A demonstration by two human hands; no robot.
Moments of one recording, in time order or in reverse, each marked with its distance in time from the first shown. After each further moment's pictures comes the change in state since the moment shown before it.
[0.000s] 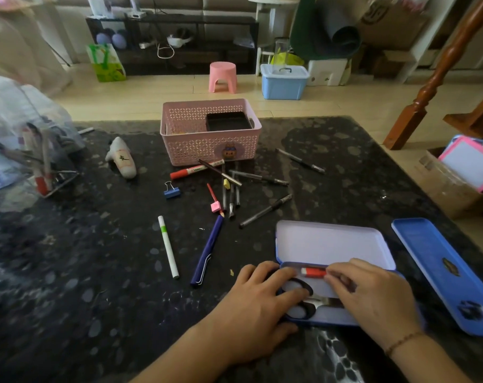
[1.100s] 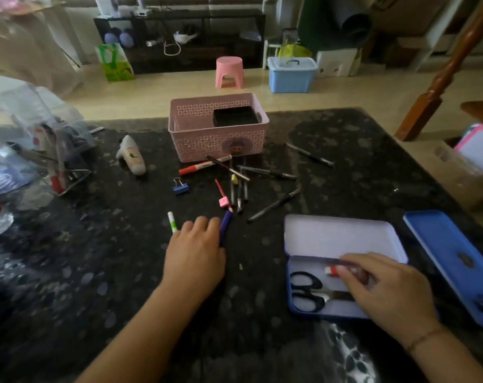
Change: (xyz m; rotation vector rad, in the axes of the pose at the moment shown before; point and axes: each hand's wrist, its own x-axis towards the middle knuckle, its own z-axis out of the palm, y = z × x) left_hand -0.014 -0.059 -0.046 0.162 0.157 -0.730; right_hand -0.003 -0.003 -0.005 0.131 0.141 0.039
